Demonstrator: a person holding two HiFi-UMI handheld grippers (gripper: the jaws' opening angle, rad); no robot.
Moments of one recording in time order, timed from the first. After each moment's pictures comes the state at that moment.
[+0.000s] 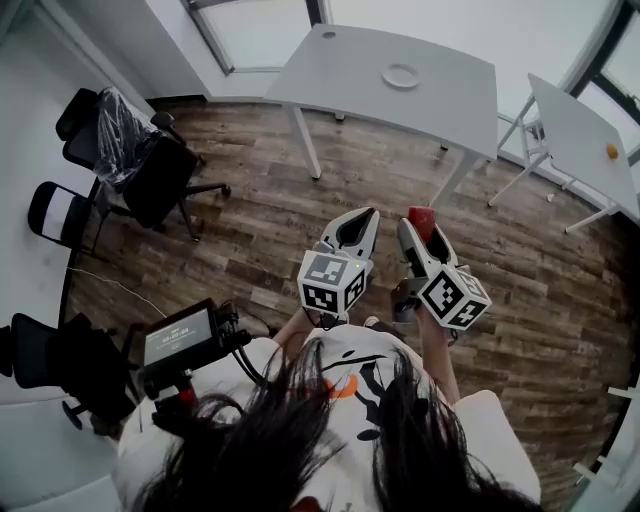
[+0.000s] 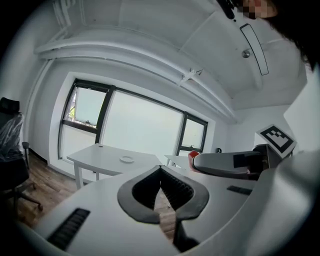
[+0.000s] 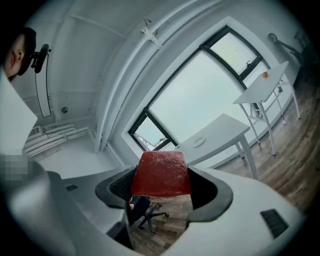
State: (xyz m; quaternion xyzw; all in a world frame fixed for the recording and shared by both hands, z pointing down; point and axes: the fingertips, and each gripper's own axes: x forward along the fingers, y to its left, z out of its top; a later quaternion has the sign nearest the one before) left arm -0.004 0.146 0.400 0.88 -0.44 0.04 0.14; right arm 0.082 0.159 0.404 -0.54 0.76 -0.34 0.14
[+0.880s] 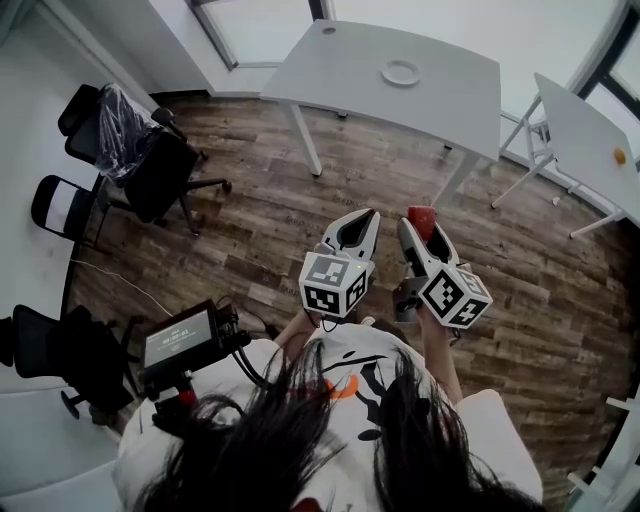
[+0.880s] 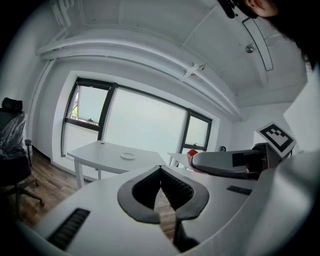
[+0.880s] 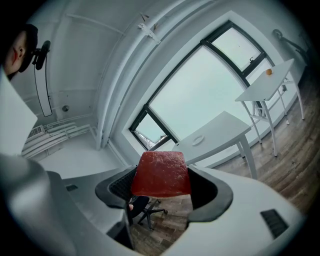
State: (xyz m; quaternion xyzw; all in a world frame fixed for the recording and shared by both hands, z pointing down) left arm 0.022 0.134 0.422 0.87 -0.46 0.05 0.15; right arm 0.107 0.142 0.424 -0.52 0.77 -0.34 0.12
